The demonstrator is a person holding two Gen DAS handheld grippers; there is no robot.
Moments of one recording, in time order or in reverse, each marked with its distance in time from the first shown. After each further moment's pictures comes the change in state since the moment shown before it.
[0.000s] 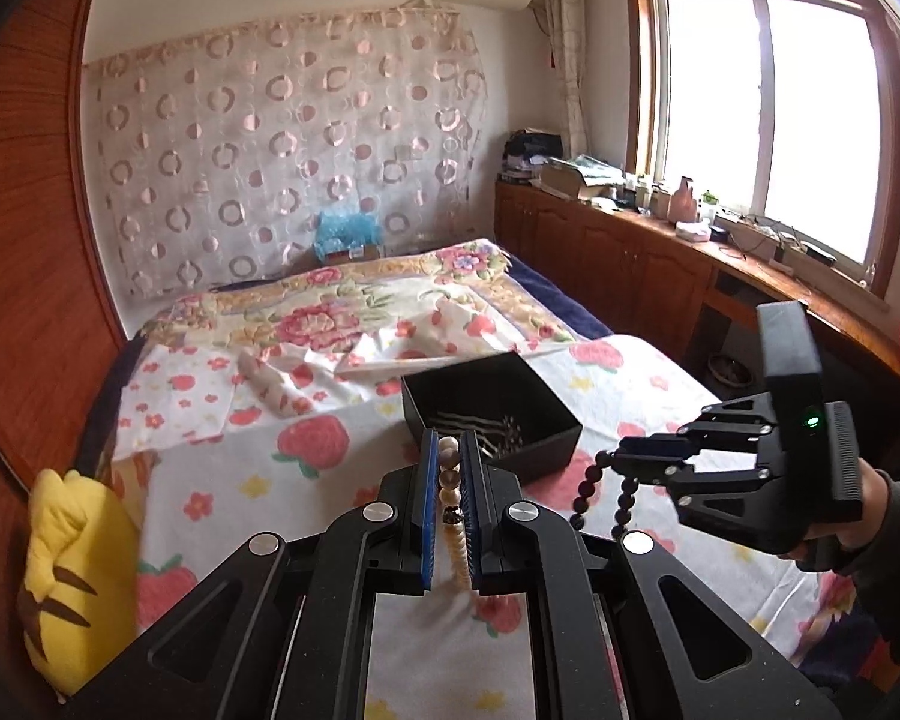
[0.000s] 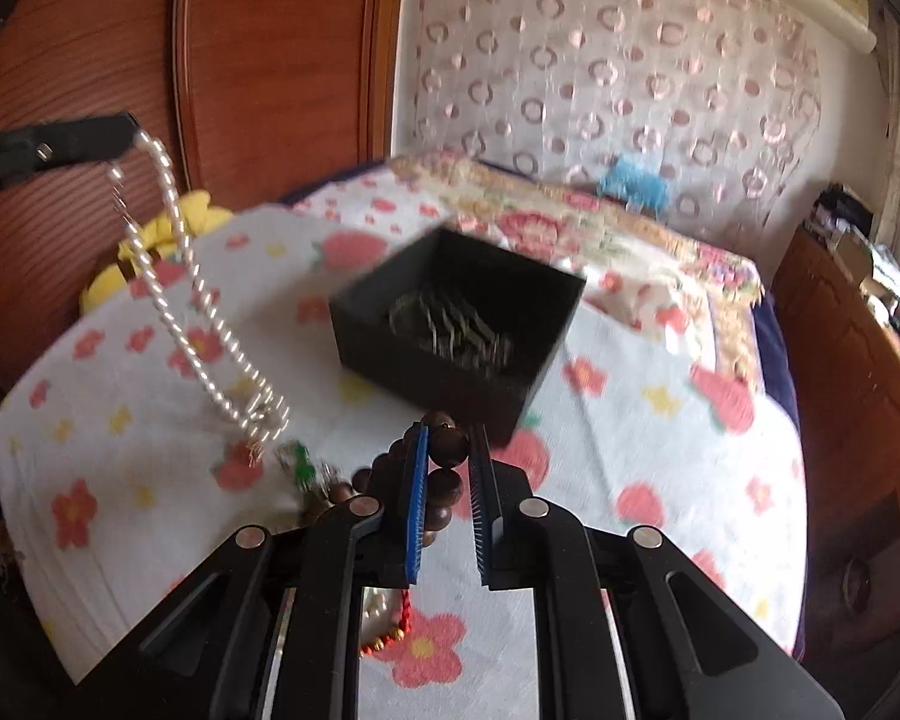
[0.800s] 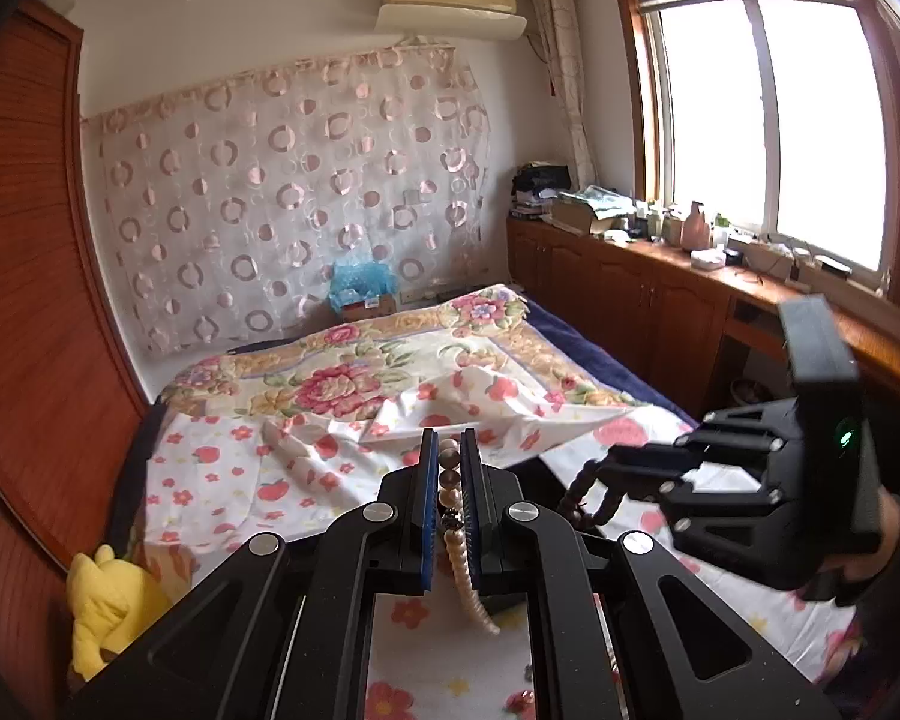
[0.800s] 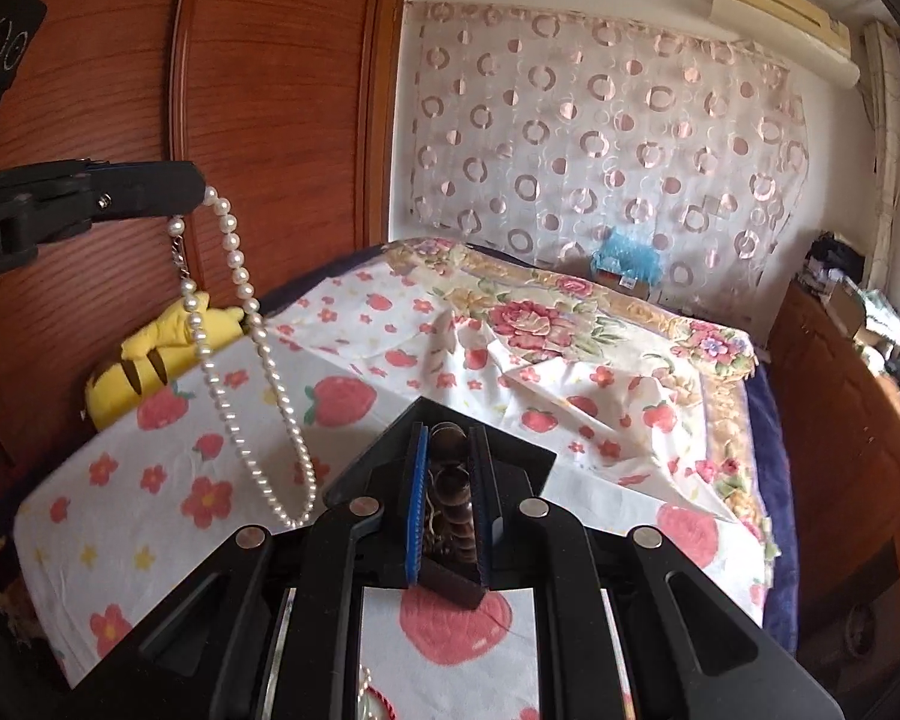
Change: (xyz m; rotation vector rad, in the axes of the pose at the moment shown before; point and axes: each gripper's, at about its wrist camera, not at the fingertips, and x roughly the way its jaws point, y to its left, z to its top) left arm 0.005 -0.002 0.083 0.053 -0.076 0.046; right arm -0.022 -0.025 0.087 0.020 -0.156 0.006
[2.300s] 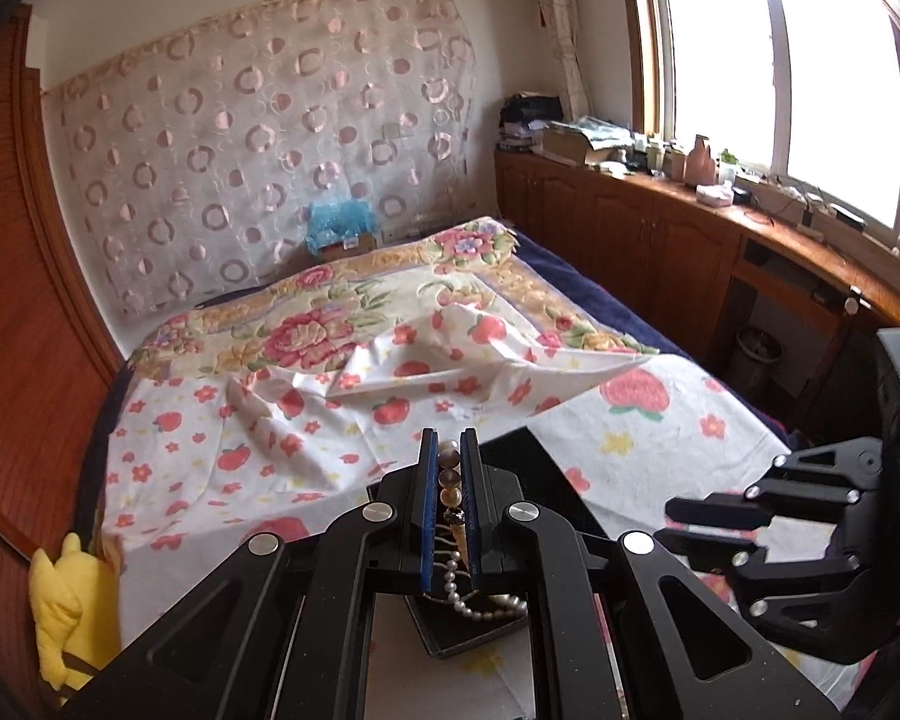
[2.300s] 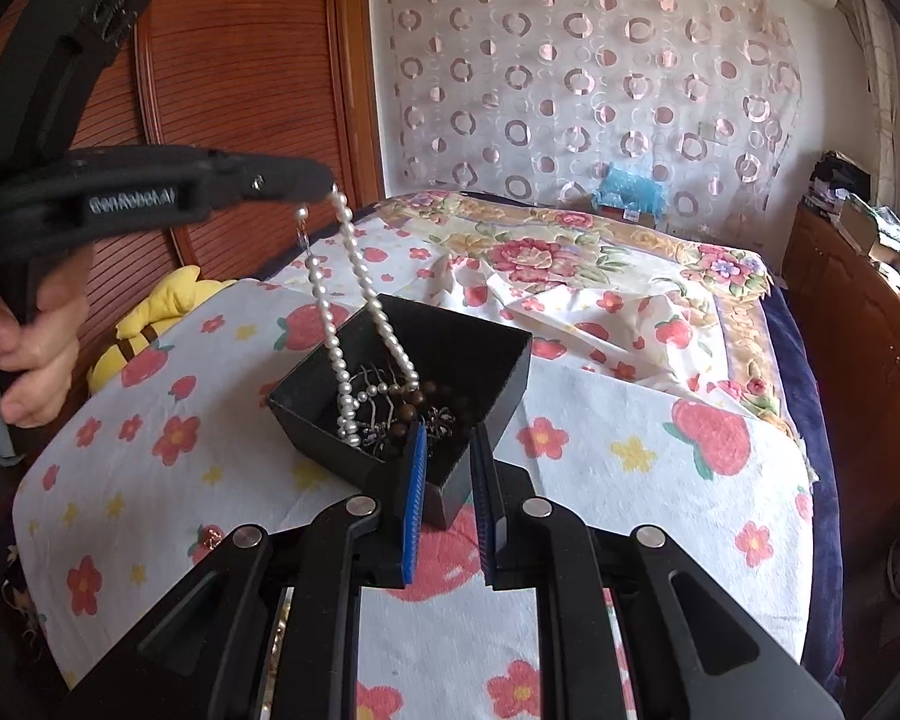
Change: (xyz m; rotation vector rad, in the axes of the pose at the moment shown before) left arm 0.117 -0.032 -0.022 0.038 0.165 -0.016; right arm 0.028 -0.033 -0.070 0.107 0.093 0.047
